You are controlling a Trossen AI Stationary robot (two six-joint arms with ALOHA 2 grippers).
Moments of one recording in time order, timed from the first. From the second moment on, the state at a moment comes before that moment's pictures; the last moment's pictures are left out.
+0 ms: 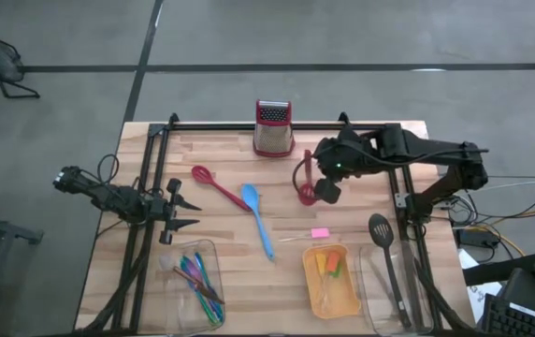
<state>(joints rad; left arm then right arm) -0.40 0.05 0.05 -0.06 -0.31 0.09 0.02 1.51 1.76 -1.32 0.34 0.39</state>
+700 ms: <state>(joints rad) -0.40 0.05 0.05 -0.06 -0.31 0.09 -0.07 1.70 1.59 -1.09 0.31 0.40</state>
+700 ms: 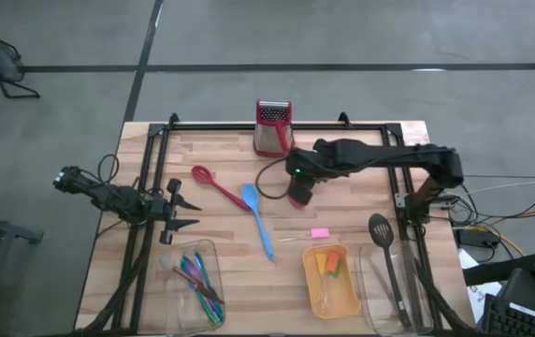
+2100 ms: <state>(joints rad) -0.40 0.05 0.05 -0.06 -0.31 0.09 -0.24 2.01 1.59 -0.84 0.49 0.29</state>
